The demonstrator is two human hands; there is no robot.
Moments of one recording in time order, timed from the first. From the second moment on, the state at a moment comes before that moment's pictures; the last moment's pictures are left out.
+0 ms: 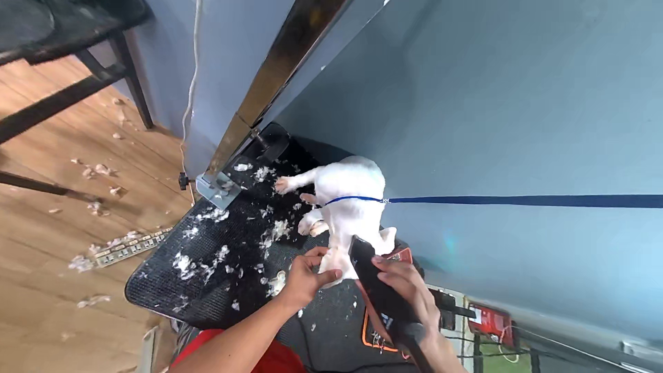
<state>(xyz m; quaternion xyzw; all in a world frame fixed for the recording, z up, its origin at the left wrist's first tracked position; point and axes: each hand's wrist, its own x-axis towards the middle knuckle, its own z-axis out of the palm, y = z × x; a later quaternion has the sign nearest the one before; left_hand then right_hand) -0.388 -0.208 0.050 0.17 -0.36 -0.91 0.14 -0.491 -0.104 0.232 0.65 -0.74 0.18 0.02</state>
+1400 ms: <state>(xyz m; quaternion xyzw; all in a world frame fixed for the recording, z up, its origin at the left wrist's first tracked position) -0.344 -0.339 0.024 0.42 -0.37 -0.81 0.18 -0.450 0.005 0.221 -0.12 -0.50 0.84 -0.15</state>
